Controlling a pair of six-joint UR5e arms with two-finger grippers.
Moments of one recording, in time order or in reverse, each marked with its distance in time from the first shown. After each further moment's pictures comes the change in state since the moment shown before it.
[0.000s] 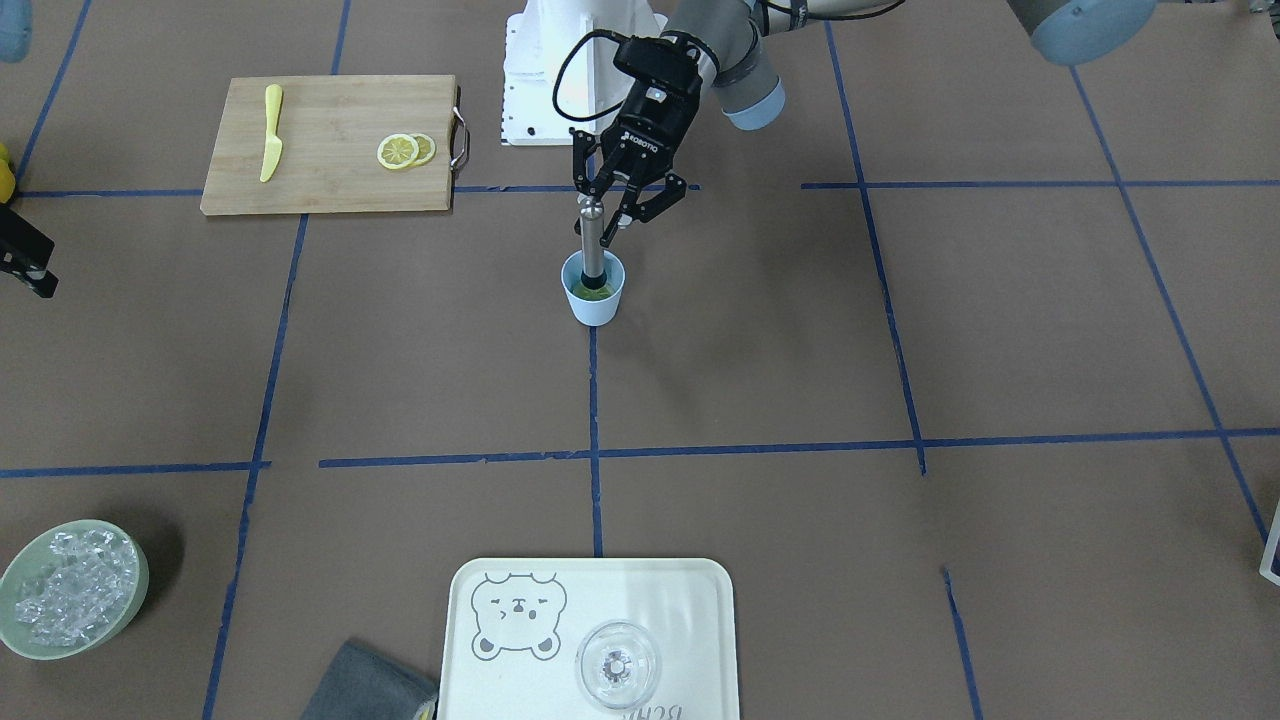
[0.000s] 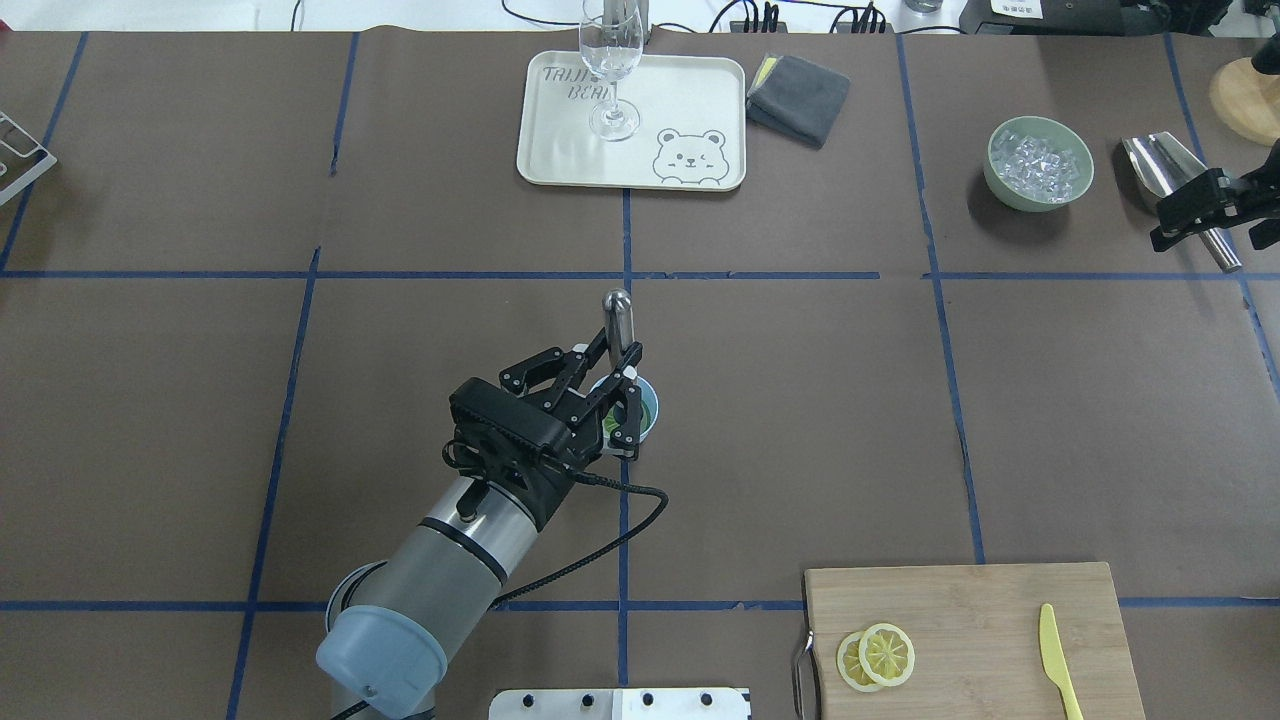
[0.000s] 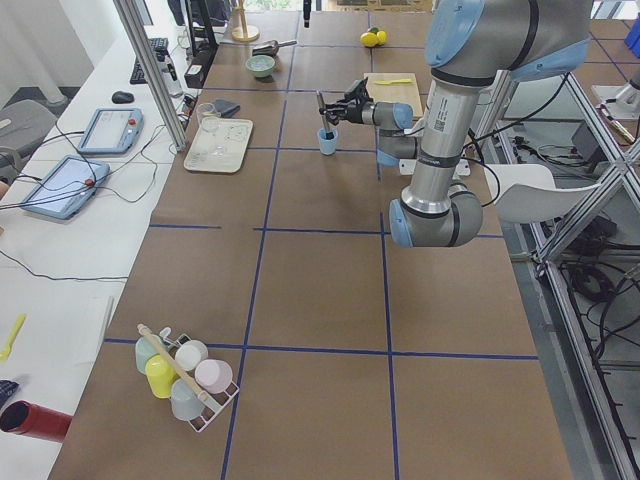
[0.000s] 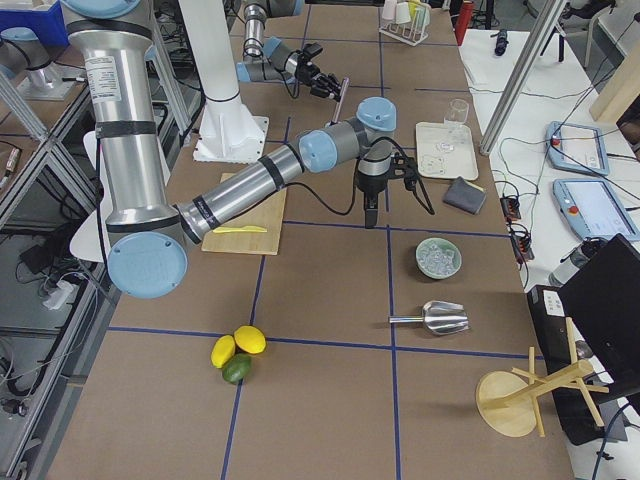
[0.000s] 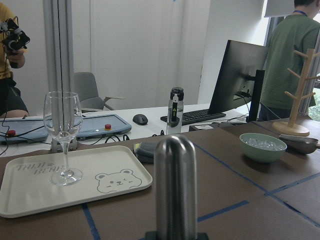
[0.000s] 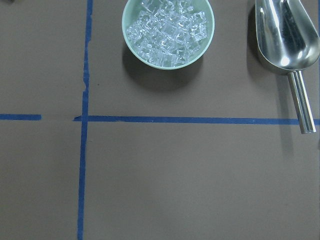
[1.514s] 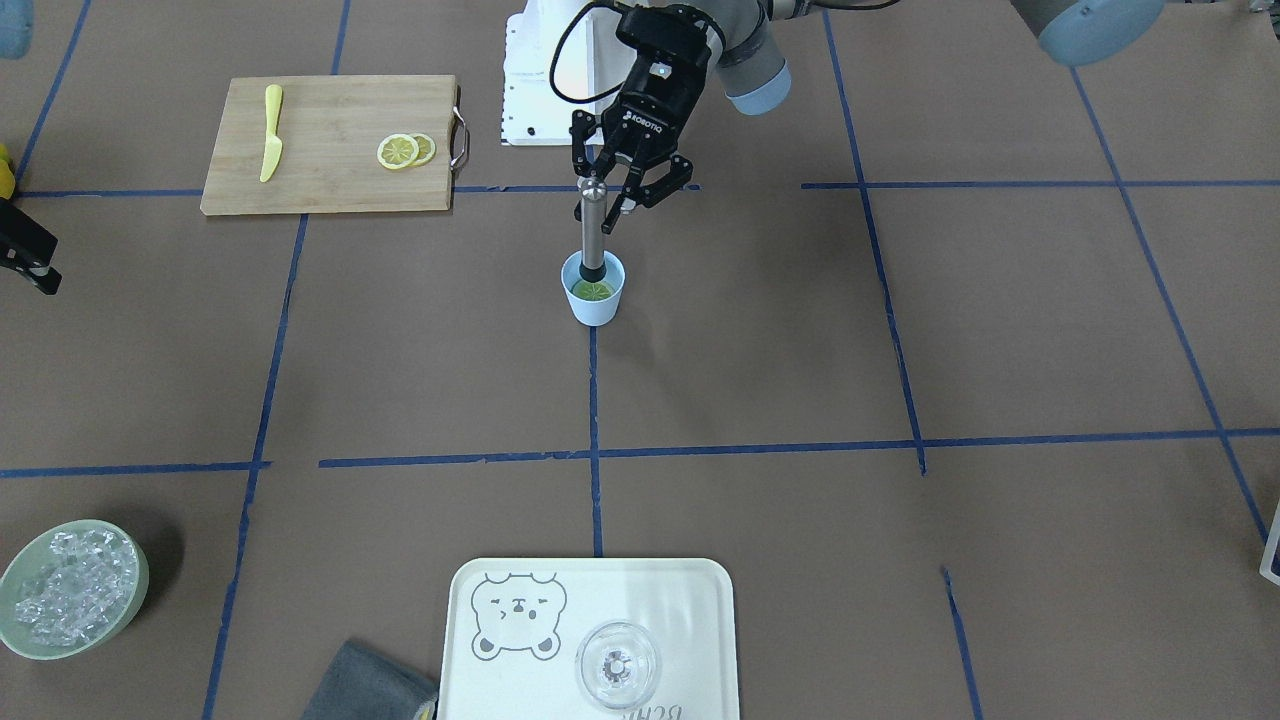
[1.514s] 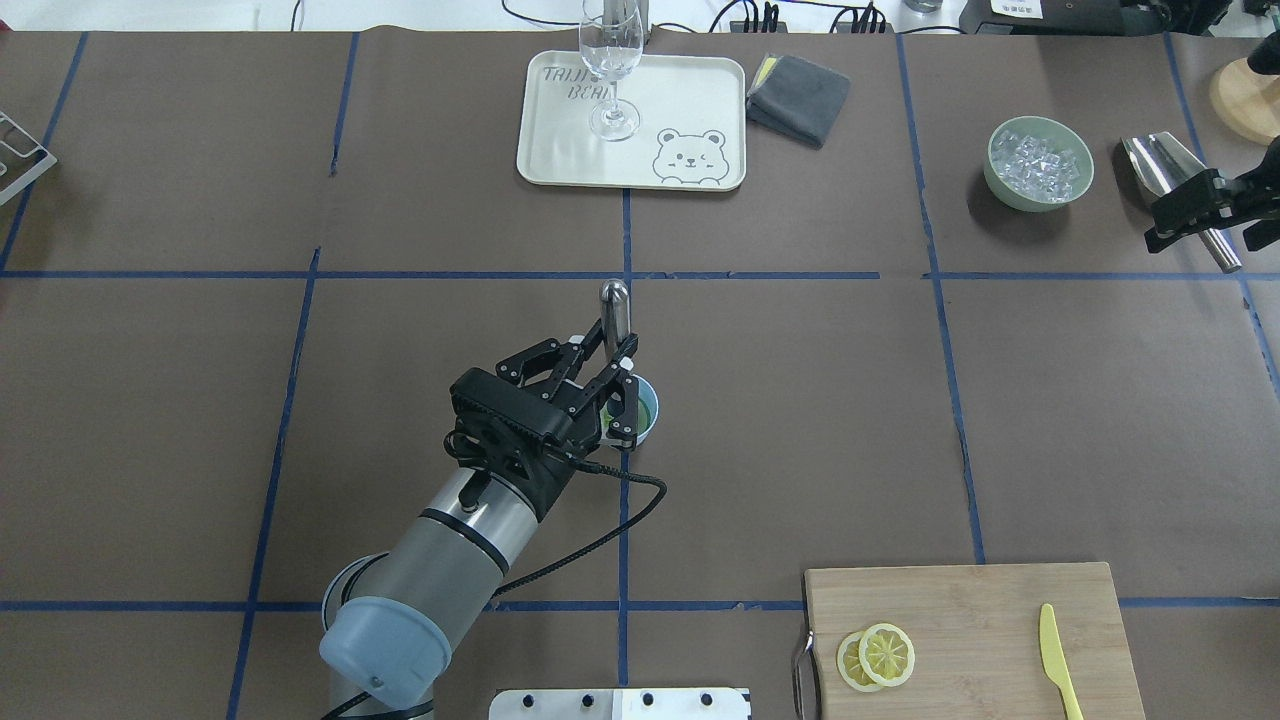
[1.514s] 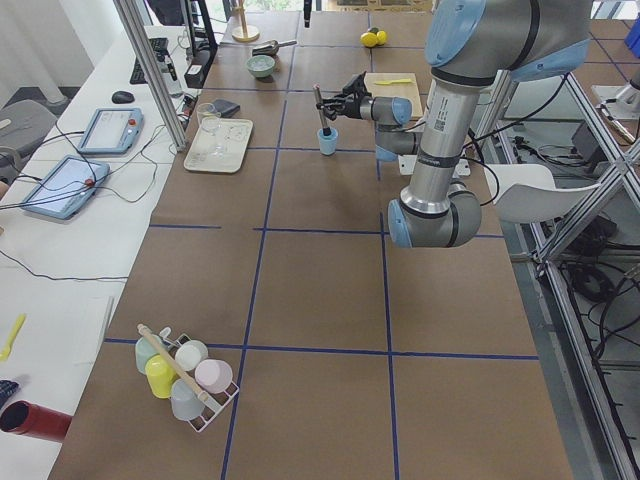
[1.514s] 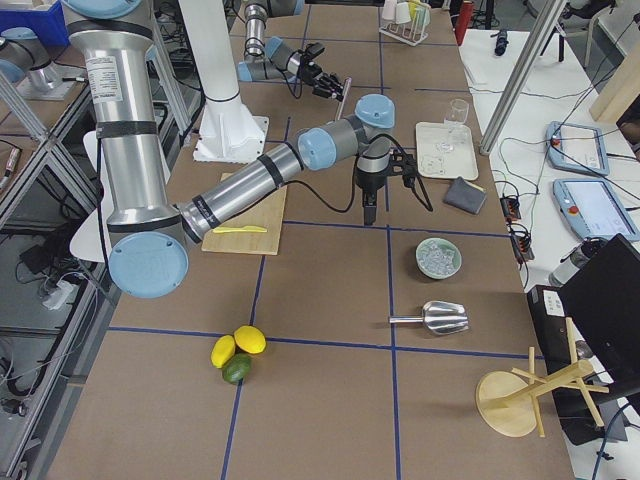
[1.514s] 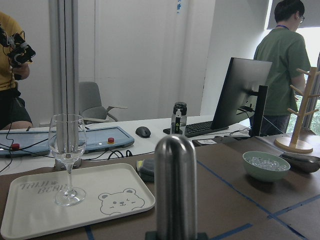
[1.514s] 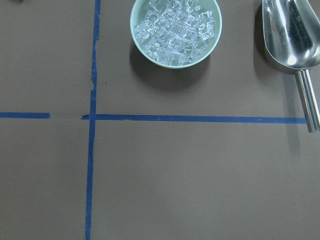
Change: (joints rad) left arm -0.002 0.001 0.039 0.030 0.003 -0.028; right arm -0.014 0.007 0.017 0.000 0.007 0.016
